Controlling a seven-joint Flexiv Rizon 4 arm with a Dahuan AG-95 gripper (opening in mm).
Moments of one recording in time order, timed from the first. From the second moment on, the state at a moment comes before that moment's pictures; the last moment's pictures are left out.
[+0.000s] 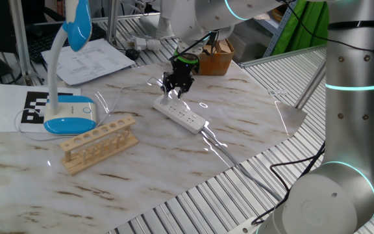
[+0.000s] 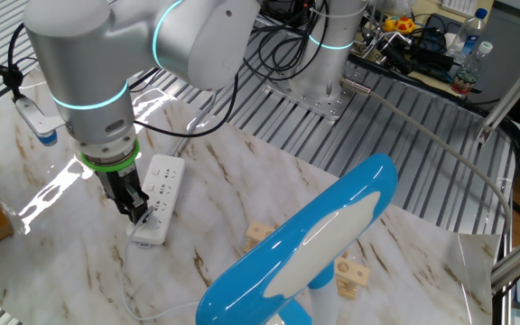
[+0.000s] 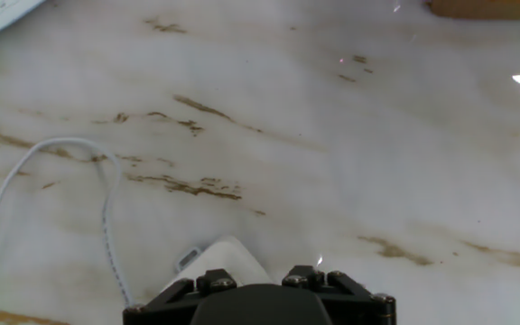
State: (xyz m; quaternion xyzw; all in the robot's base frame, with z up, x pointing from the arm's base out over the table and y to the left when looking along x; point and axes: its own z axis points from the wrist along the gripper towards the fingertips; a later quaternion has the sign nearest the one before) arm 0.643 -0.130 0.032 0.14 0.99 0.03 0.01
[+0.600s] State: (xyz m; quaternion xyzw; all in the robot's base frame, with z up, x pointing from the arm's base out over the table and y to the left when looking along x) arm 0.640 -0.137 0.032 0.13 0.99 0.03 0.01
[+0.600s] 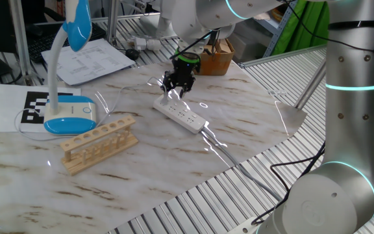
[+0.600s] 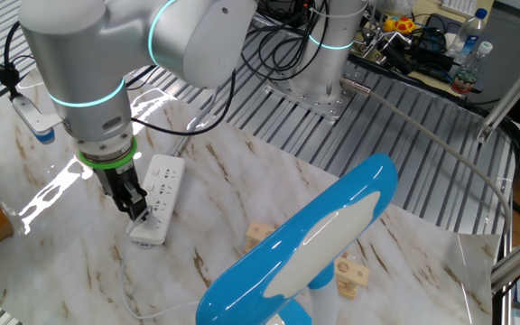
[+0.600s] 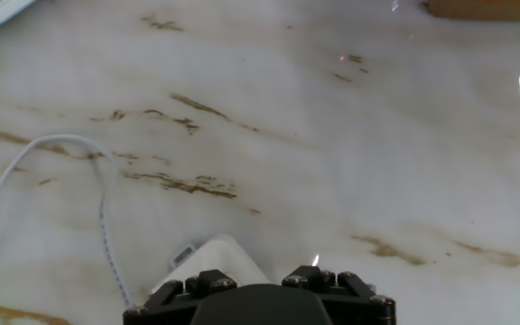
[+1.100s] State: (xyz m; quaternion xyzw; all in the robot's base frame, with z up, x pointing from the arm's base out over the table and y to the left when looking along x) arm 0.640 -0.137 0.032 0.13 0.99 0.03 0.01
